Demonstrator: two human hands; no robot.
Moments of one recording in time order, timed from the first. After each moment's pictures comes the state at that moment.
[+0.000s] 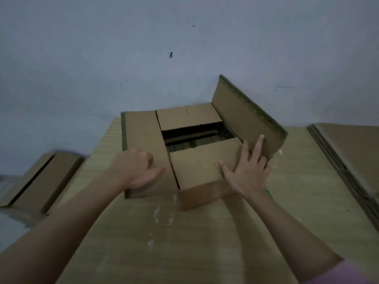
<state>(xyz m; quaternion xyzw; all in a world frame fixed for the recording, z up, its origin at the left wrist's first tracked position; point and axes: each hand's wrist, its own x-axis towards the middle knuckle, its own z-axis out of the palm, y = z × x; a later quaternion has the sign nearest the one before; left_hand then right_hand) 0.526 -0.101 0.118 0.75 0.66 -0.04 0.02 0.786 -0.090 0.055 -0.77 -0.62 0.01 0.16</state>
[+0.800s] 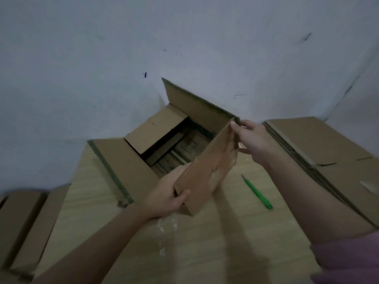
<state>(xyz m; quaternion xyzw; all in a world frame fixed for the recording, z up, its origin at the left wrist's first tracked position) 0.542 -0.124 0.086 0.82 0.28 0.30 0.40 0.776 -0.107 0.177 -0.72 -0.38 0.31 0.49</state>
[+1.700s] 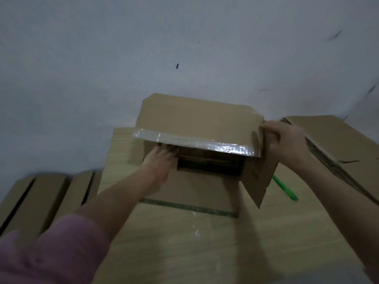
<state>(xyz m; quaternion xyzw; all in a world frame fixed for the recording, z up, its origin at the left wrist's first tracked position) 0.456 -0.063 0.081 0.86 0.43 -0.21 -0.16 0.734 -0.156 0.173 -0.70 -0.66 -0.09 0.28</state>
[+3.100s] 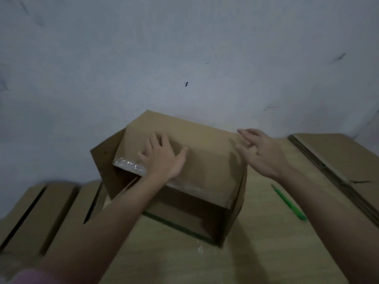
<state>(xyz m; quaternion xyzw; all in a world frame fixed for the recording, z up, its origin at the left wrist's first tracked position) 0.463 -0.091 0.146 0.67 0.70 0.21 0.10 0.695 -0.134 0.181 -0.66 -0.71 0.02 0.25</state>
